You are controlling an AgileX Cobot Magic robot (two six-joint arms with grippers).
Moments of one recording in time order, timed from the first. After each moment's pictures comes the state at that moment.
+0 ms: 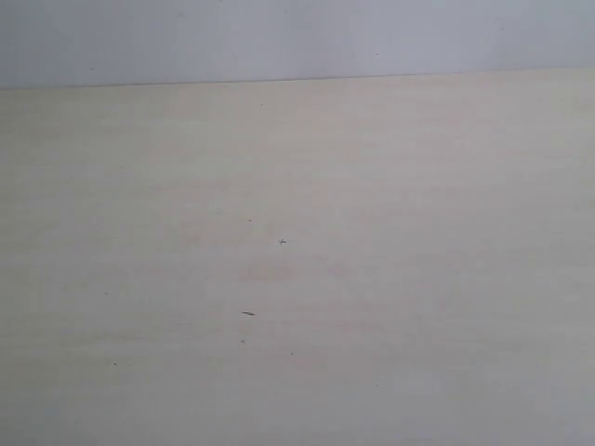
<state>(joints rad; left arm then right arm) -0.56 0.27 -0.06 0.26 -0.08 -0.35 0.37 0.30 -0.72 0.50 0.70 -0.51</state>
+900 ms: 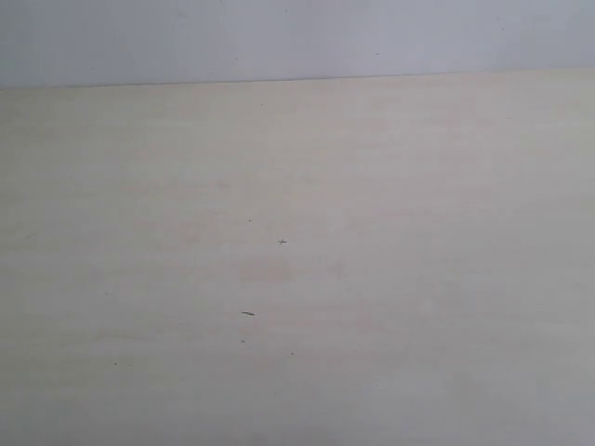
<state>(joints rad) -0.56 0.27 -0.06 0.26 -0.08 -0.35 0.21 0.01 -0.09 0.45 0.12 -0.55</state>
